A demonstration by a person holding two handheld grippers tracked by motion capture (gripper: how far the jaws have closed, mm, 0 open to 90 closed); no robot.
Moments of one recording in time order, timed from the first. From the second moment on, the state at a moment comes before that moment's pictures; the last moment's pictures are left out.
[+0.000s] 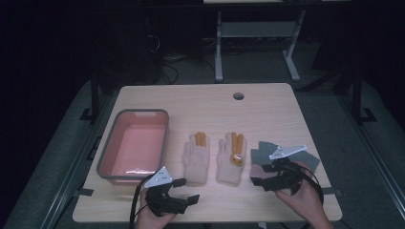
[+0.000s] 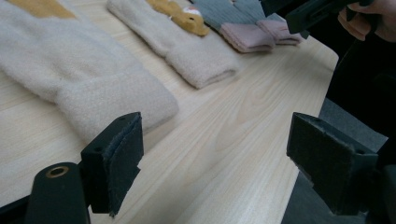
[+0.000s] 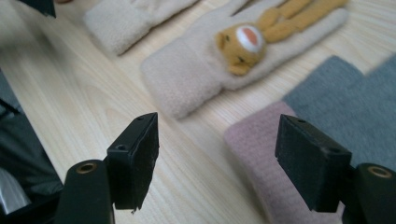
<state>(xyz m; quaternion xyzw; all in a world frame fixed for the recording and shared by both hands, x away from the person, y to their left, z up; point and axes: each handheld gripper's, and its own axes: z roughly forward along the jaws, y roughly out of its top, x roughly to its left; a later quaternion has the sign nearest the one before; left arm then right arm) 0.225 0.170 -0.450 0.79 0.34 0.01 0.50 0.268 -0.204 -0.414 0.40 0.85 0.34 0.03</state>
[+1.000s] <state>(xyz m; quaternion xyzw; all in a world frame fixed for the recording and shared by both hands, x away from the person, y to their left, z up) 0.225 0.177 -0.447 0.79 0.35 0.03 0.50 0.355 -0.121 -0.397 0.35 0.90 0.25 0.03</state>
